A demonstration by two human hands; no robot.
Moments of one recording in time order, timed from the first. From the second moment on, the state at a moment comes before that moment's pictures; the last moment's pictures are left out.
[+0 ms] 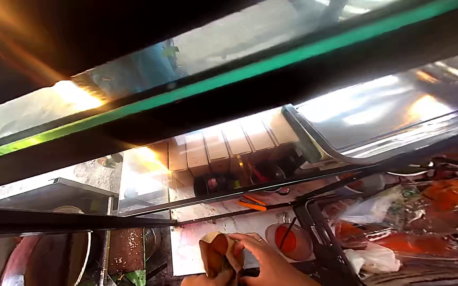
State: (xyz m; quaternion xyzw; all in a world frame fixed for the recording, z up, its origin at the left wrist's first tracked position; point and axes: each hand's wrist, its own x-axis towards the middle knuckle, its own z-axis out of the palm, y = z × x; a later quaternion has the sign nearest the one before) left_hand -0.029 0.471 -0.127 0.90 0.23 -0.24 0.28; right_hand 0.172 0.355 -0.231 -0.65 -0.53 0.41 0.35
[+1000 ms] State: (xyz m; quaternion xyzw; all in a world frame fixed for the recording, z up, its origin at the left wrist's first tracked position) left_hand -0.074 0.494 -0.220 0.82 0.23 0.29 0.44; right_hand 0.163 0.338 -0.258 -0.65 -0.52 0.15 0.54
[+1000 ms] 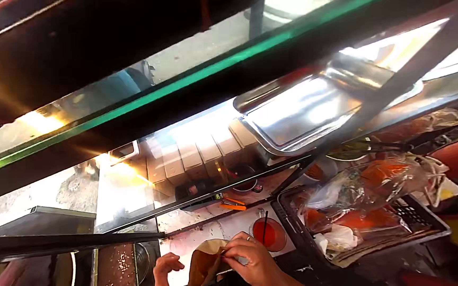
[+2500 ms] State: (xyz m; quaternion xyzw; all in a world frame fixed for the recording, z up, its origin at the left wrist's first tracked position) left_hand -0.070 0.507 -0.248 0.83 0.15 0.34 0.41; right_hand 0.196 0.347 -0.225 -0.61 -0.63 0.17 0.45
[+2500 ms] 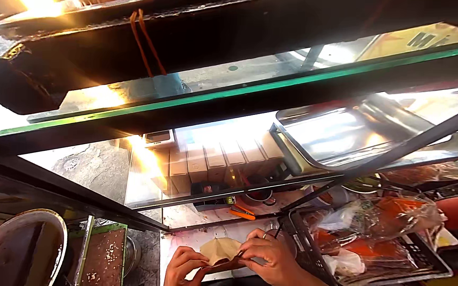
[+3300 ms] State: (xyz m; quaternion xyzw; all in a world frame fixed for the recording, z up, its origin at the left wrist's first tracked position) left_hand -0.048 0.505 -0.227 0.74 0.34 0.13 0.56; right_hand 0.197 0.382 -0.202 -0.65 -0.70 0.25 0.16
